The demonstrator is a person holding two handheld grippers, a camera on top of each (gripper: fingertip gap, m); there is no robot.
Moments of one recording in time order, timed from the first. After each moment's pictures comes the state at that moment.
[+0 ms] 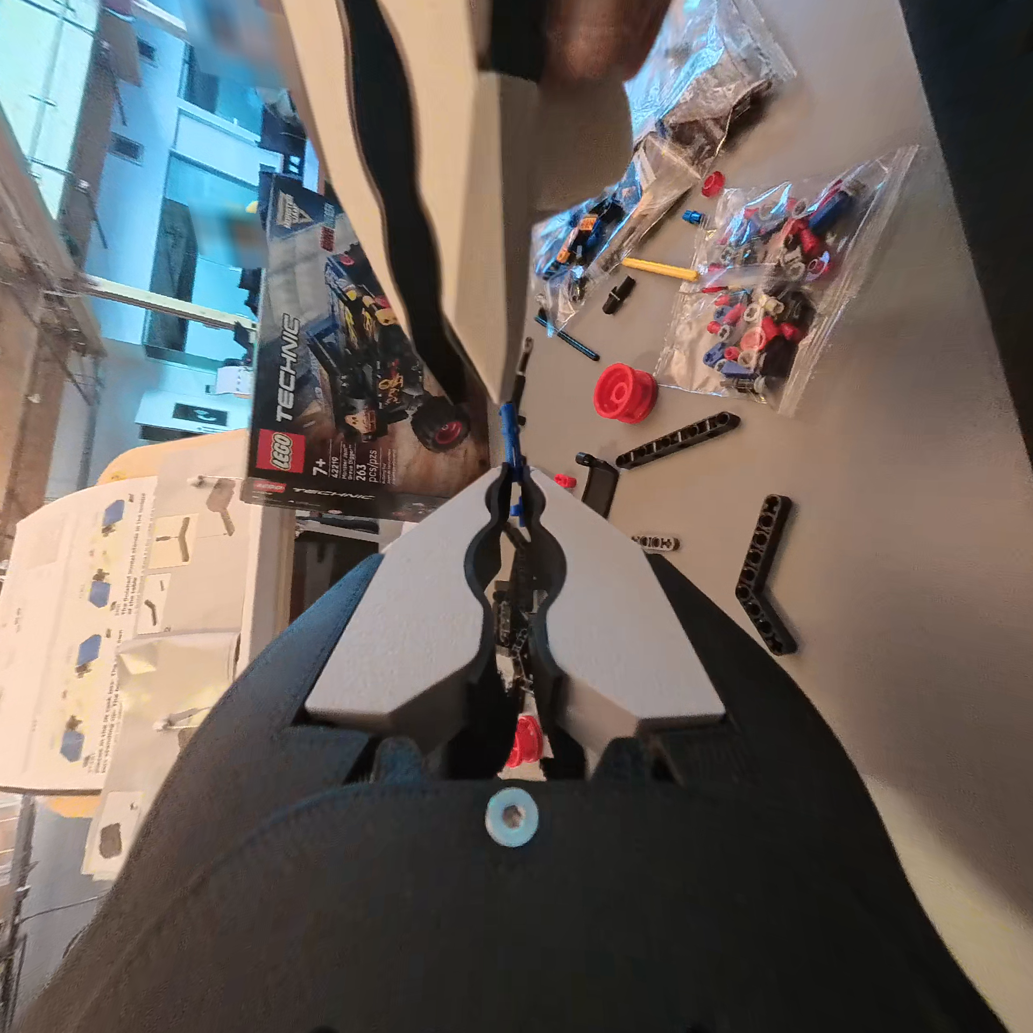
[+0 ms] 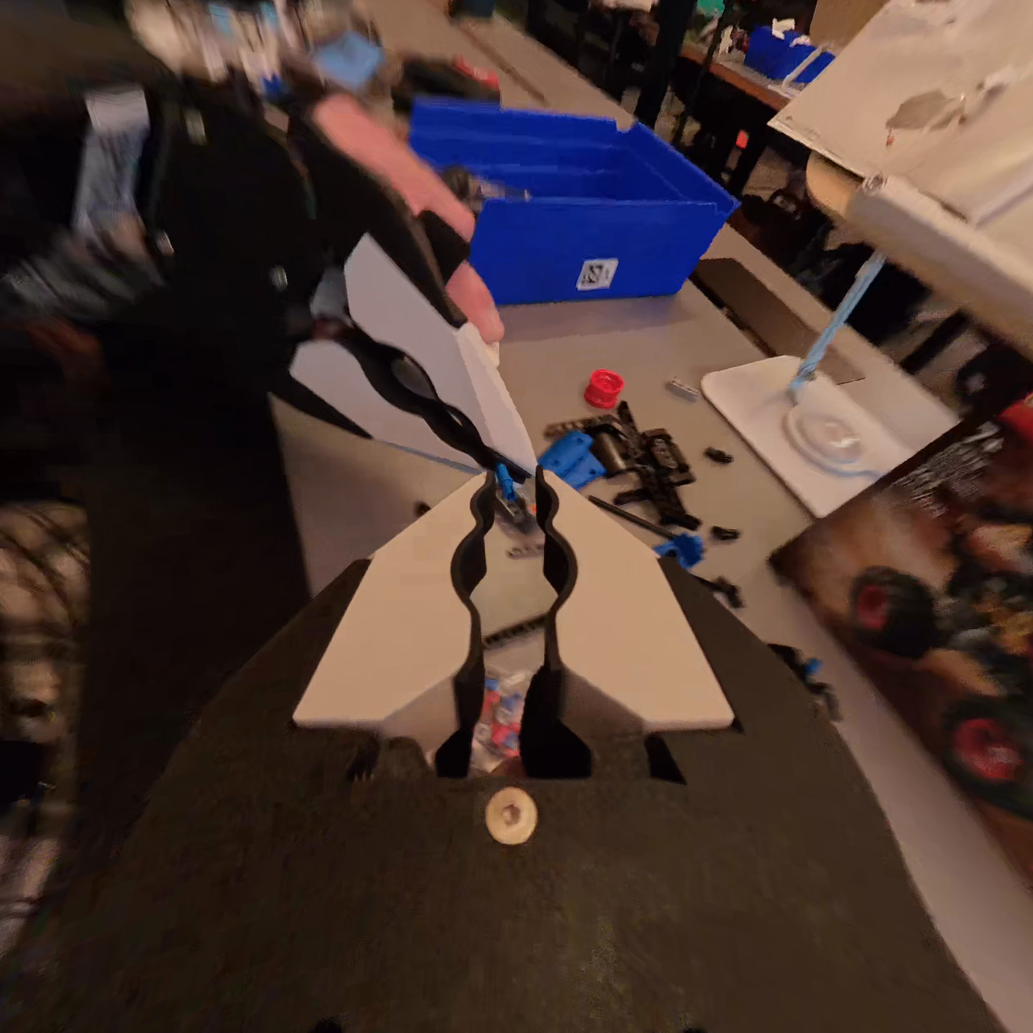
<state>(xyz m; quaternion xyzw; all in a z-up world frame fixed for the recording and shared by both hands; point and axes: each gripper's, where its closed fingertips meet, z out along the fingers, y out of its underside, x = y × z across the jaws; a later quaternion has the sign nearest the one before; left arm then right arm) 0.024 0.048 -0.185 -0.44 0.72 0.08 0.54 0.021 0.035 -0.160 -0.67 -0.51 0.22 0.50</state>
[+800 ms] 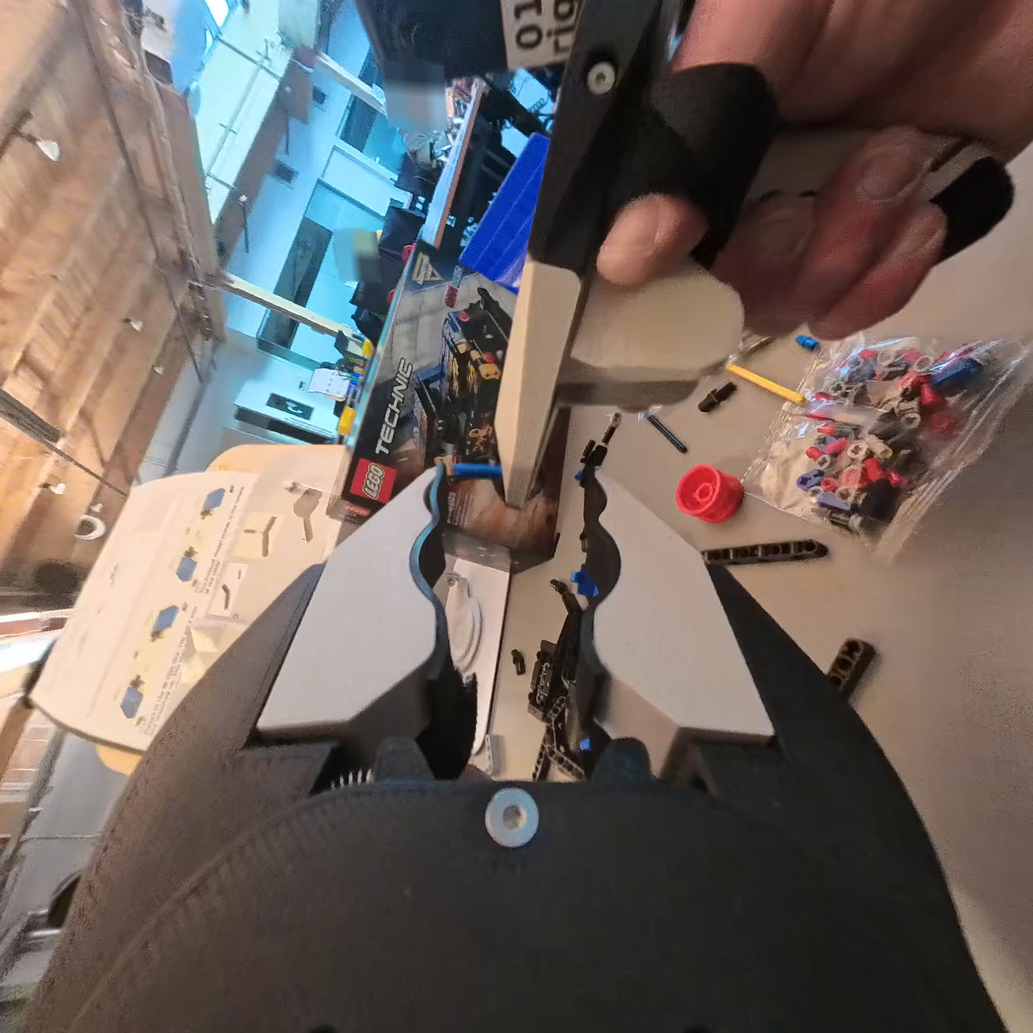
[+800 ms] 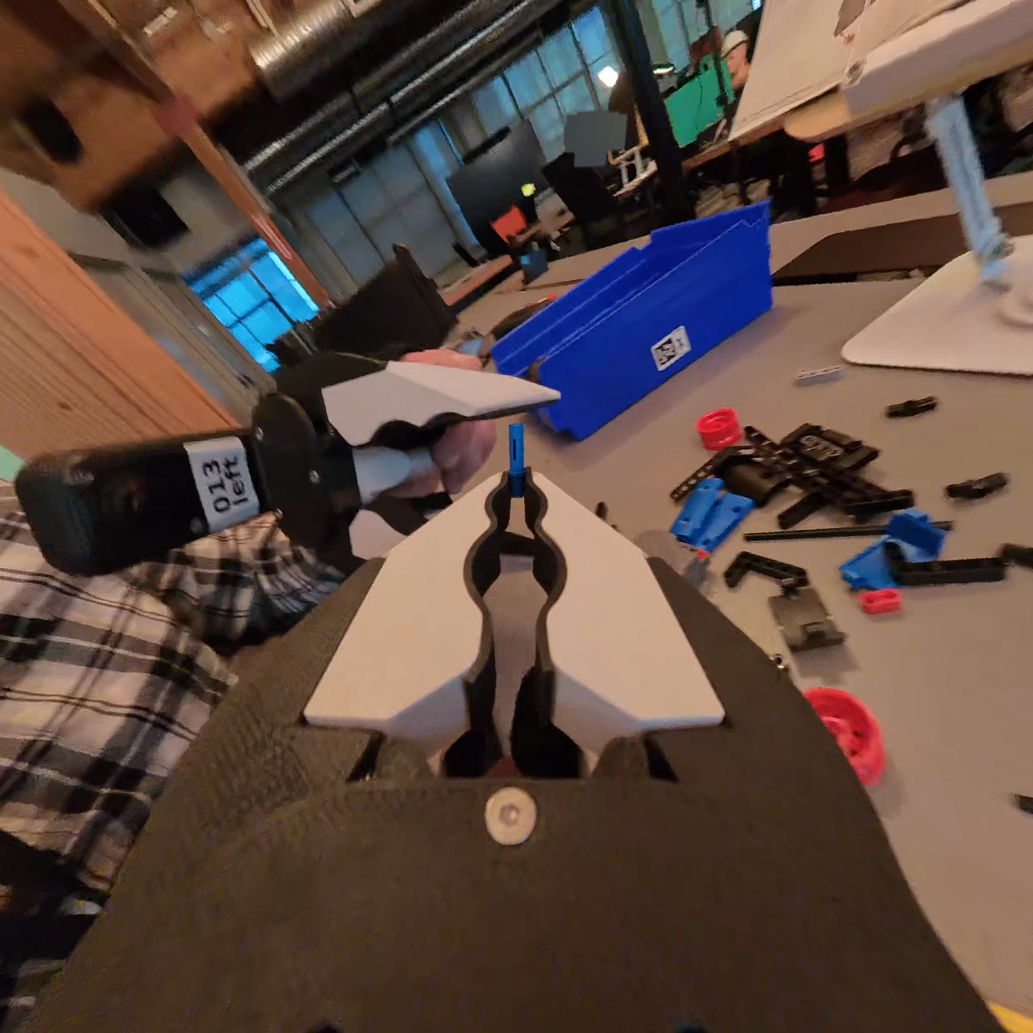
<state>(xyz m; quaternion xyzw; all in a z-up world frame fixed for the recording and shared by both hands) 0.047 0.053 -0.143 -0.44 0.64 0.06 0.63 0.018 0.044 -0.138 -0.67 -0.25 0.55 0.43</state>
